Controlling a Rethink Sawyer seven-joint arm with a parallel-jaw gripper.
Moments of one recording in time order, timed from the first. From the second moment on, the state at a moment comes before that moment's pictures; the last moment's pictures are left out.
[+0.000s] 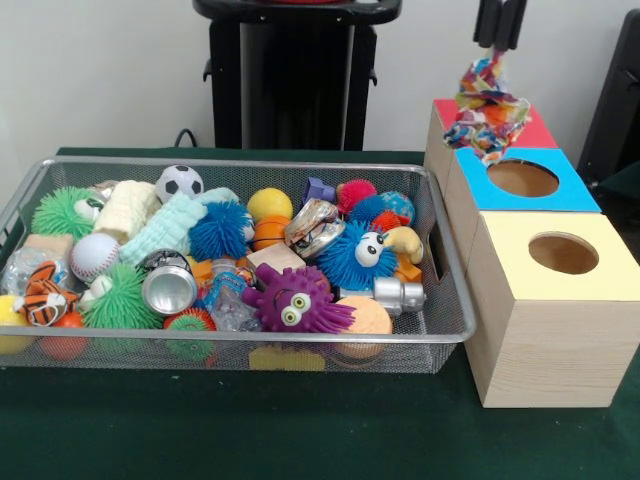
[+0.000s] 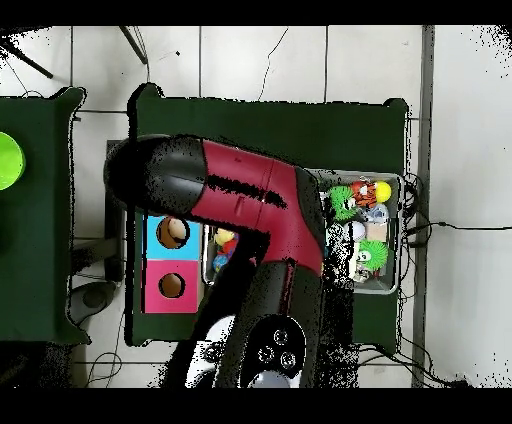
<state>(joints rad) 0.12 -0.72 -0.35 1.30 0.27 0.94 2.08</state>
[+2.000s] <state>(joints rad) 0.11 -0.60 -0.35 1.05 0.28 1.06 2.11</state>
